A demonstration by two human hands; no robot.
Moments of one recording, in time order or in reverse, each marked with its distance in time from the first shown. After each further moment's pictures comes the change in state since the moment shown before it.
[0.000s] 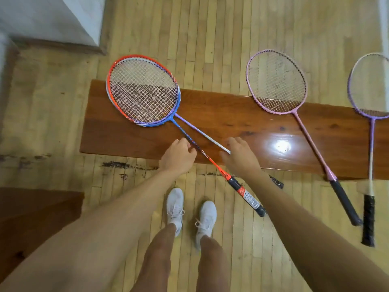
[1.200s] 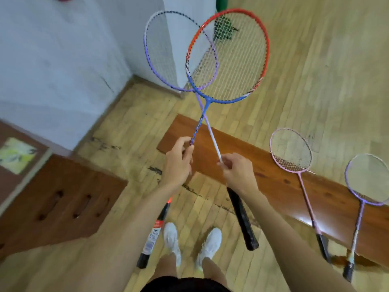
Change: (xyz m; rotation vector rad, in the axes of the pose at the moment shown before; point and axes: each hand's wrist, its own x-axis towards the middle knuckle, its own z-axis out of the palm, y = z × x) left_hand -0.253 0.030 -0.139 -0.747 0.604 0.123; right_hand -0.180 -0.131 -0.131 0.174 0.108 -0.423
